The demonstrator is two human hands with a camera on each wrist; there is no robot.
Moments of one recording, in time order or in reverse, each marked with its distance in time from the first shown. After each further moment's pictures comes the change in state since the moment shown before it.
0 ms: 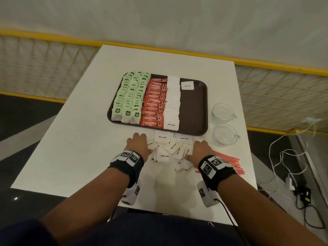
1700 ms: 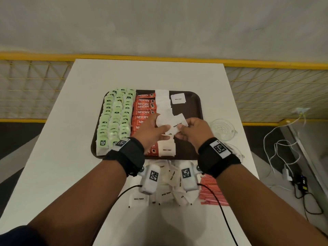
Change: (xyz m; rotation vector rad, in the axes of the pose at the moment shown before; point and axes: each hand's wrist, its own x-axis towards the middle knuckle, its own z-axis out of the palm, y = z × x) left_hand 0.093 0.076 -0.102 -1.284 -0.306 0.268; right_hand 0.082 -0.040 -0.098 1.324 0.159 -0.056
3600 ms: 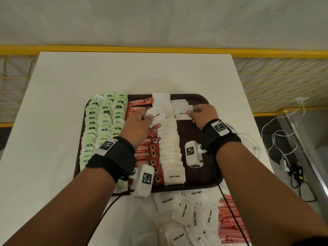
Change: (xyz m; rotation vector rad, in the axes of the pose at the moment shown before) left_hand 0.105 0.009 -0.054 0.035 0.111 -0.032; right_hand 0.168 0.003 -0.008 -0.500 0.239 0.030
